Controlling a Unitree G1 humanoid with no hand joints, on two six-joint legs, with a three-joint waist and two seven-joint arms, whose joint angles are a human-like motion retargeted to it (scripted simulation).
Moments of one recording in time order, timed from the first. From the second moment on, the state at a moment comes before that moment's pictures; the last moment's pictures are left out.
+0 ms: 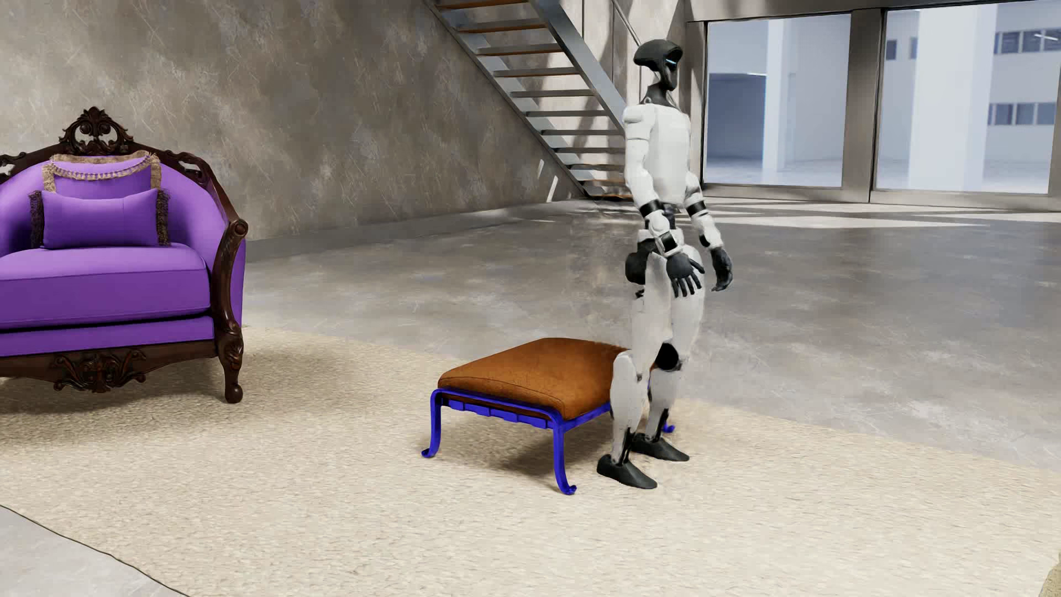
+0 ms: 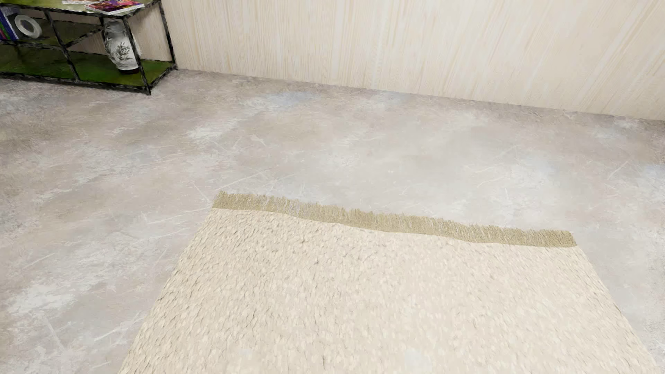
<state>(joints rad) 0.08 0.15 0.04 0.05 0.00 -0.06 0.08 -0.06 -0.05 0.16 0.00 0.00 -0.01 -0.10 0.01 0.23 -0.17 -0.01 0.08 -0.43 0.33 1.09 1.10 0.18 -0.13 -0.03 -0.03 -0.10 0.25</state>
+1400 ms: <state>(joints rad) -0.63 -0.67 0.02 0.17 -0.11 -0.02 0.00 0.00 0.60 0.90 0.85 -0.71 -0.63 -0.23 -0.11 0.44 -0.46 -0.13 0.19 -1.05 0.80 0.79 0.68 0.37 -0.21 -0.18 -0.20 -0.16 0.19</state>
